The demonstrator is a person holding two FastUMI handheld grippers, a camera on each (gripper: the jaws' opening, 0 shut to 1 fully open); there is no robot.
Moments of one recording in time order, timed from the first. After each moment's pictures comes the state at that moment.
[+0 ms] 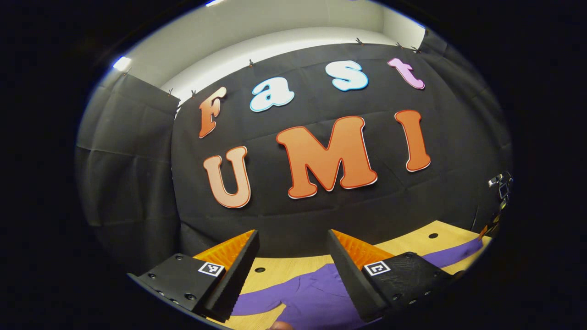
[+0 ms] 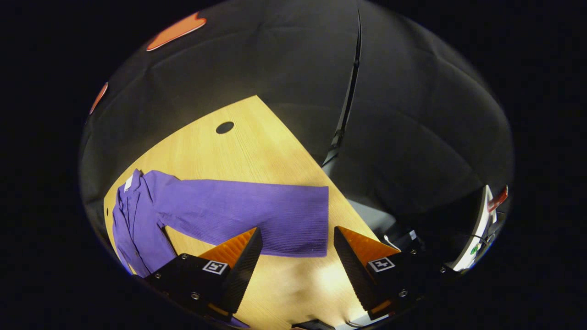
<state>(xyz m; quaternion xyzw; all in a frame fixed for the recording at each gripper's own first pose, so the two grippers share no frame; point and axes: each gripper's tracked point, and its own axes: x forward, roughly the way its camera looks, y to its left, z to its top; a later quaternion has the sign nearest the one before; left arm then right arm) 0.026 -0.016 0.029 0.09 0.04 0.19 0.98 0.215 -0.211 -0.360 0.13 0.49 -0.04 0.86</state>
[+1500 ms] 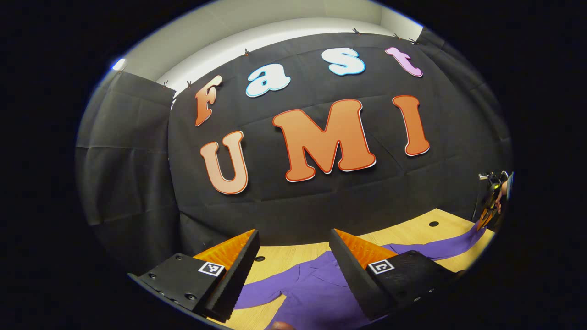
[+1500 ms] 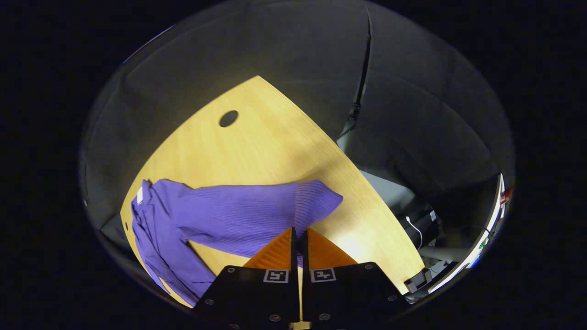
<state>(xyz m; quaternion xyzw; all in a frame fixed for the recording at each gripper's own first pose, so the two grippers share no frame) 0.025 -0.009 -0.003 0.08 0.07 0.18 0.98 0.251 -0.155 -0.329 0.18 0.54 -0.01 0.82</state>
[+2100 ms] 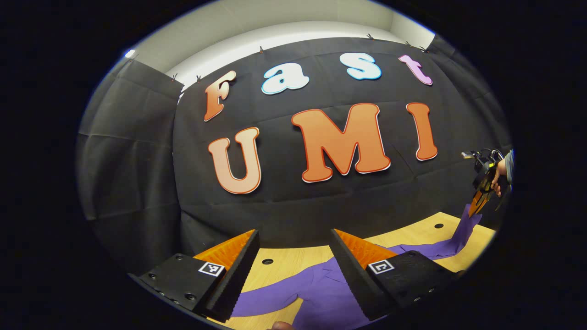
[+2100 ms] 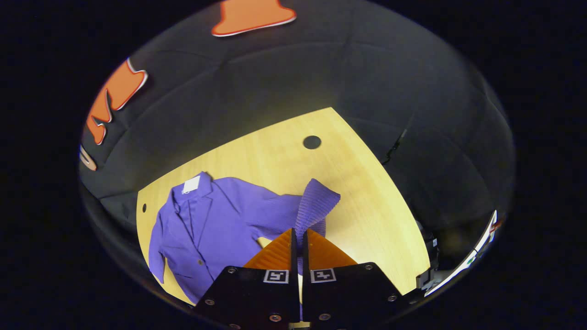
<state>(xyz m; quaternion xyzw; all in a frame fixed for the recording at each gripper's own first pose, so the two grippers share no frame) 0.013 0.072 -0.009 0.06 0.06 0.18 0.98 0.249 -0.032 -0.203 0.12 0.47 0.08 0.87</state>
